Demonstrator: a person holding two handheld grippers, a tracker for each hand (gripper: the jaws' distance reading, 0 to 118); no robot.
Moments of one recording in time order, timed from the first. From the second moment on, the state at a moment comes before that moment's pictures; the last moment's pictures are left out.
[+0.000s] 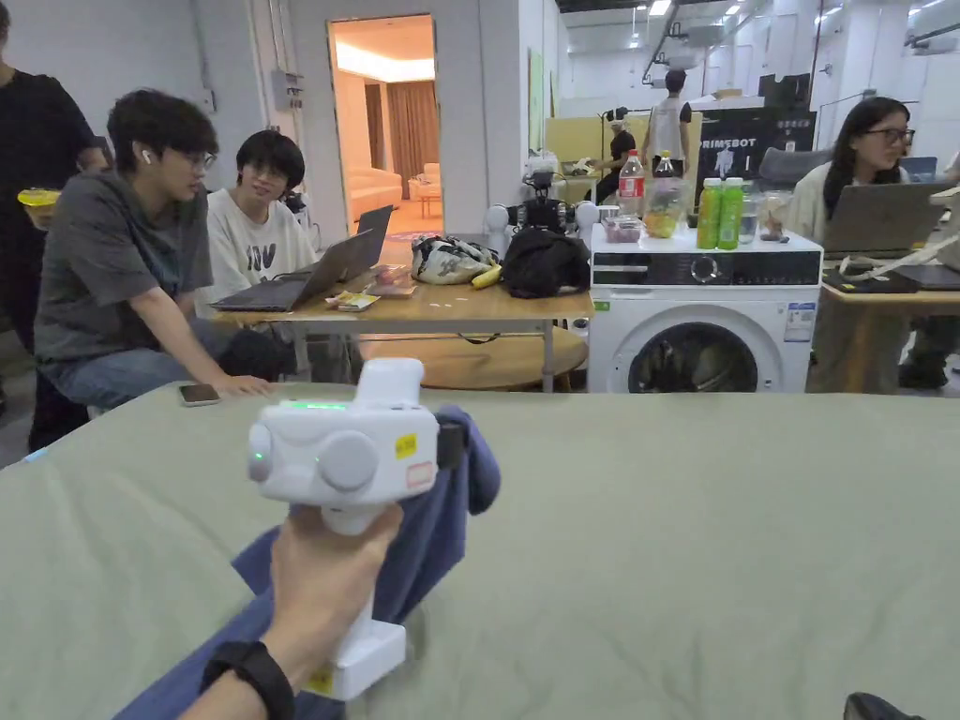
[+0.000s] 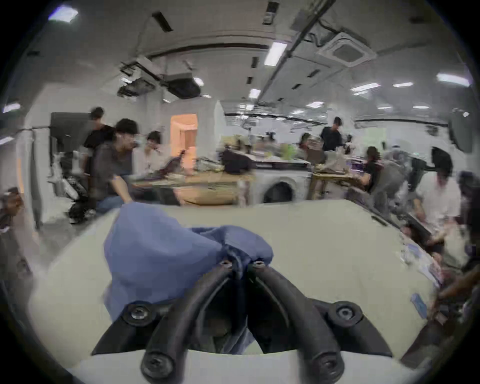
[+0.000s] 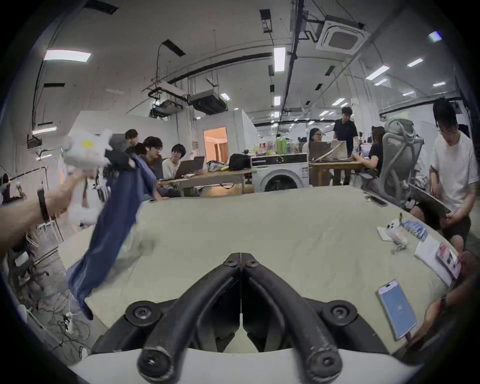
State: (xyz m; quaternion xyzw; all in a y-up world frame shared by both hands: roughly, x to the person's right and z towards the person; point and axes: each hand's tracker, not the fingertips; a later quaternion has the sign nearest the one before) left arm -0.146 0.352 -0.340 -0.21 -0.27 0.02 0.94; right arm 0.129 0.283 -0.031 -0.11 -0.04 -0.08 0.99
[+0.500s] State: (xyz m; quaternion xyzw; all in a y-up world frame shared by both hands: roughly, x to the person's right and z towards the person) left arm 0.055 0.187 -0.160 -0.34 -0.56 0.08 0.75; right arm 0.181 0.293 0.025 -0.12 -0.13 -0.09 0.98
